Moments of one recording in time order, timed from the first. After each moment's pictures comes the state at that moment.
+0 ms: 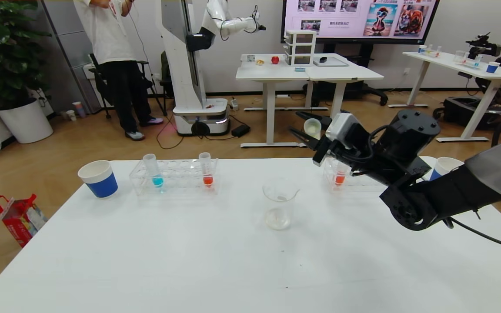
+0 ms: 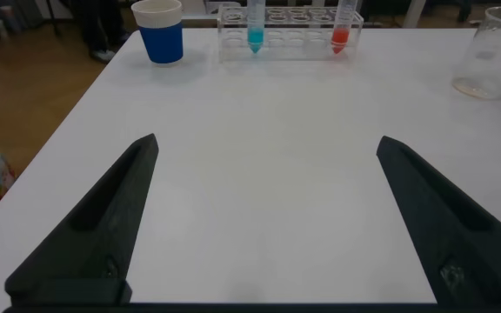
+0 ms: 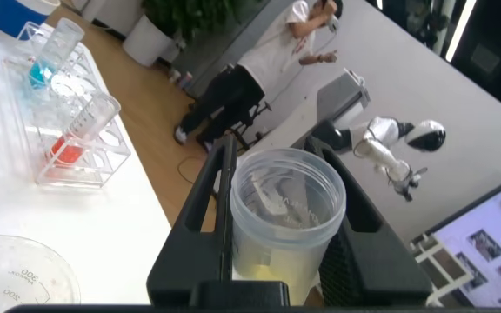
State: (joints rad) left arm 0.00 0.00 0.00 0.00 0.00 0.00; right arm 0.37 2.13 -1.11 -1.33 0.55 -0.64
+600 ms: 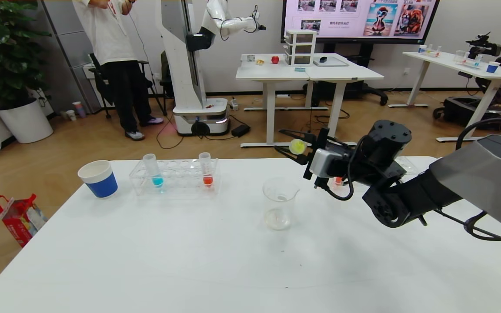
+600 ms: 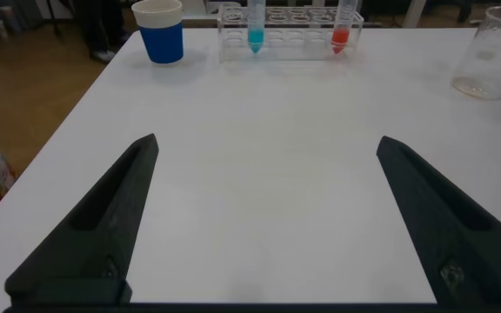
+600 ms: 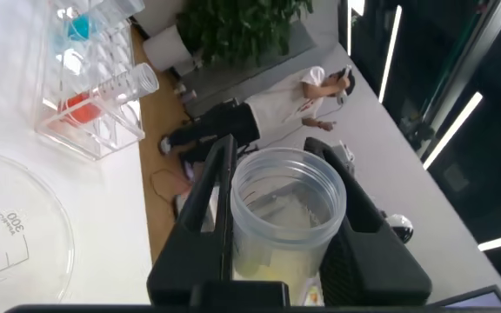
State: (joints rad) left arm 0.00 0.00 0.00 0.00 0.00 0.00; right arm 0.37 2.26 -1.21 -1.33 0.76 -0.98
